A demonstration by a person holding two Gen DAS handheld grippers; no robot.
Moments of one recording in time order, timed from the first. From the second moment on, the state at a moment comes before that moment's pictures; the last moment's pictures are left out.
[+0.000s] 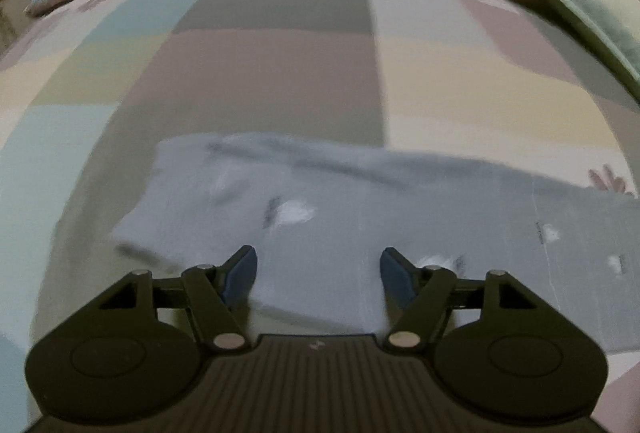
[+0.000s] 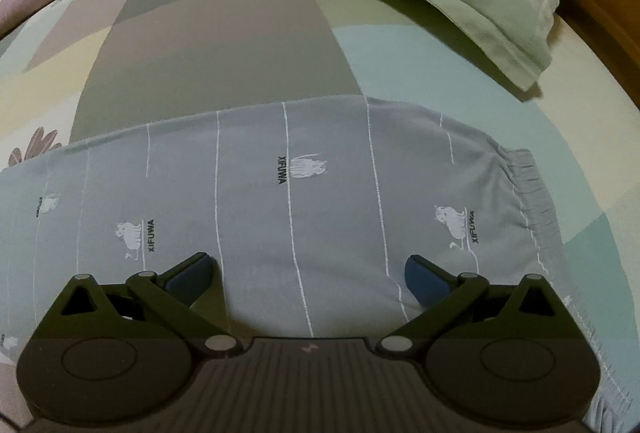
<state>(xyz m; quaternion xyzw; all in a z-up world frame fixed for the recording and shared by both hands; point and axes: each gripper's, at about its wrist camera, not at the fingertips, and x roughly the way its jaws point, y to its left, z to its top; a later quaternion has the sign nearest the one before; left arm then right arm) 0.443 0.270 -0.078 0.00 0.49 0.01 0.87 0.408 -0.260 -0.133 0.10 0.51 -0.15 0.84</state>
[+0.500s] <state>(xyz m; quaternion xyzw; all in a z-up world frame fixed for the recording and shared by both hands) 0.502 0.255 -0.084 0.09 0.47 -0.05 0.87 0.420 -0.195 -0.092 0.11 0.50 -0.14 0.85</state>
